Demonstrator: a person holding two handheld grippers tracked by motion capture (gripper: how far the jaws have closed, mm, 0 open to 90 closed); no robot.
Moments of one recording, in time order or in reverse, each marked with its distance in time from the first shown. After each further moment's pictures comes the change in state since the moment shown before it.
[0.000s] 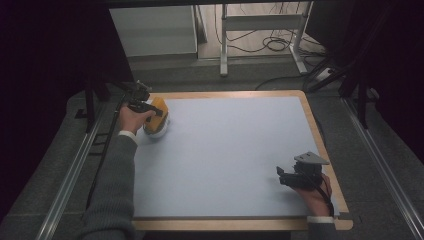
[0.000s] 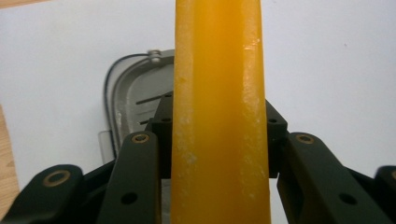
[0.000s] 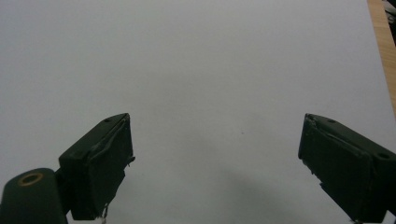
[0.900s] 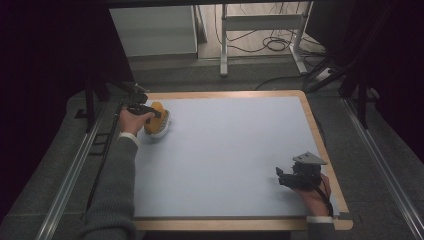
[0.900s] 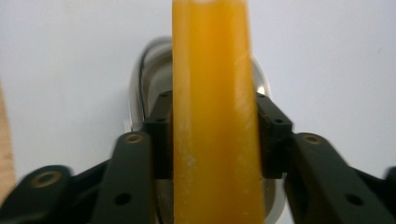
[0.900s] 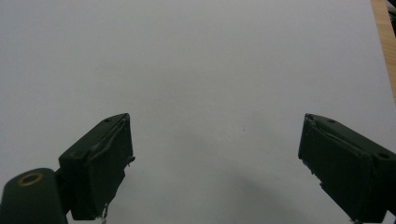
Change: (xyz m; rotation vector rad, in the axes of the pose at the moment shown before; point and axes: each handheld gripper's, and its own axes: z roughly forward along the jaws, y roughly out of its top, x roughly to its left) left arm 0.011 -0.006 0.009 -0.038 0.019 -0.055; right arm 0.002 -0.001 0.003 0.016 -0.006 -0.013
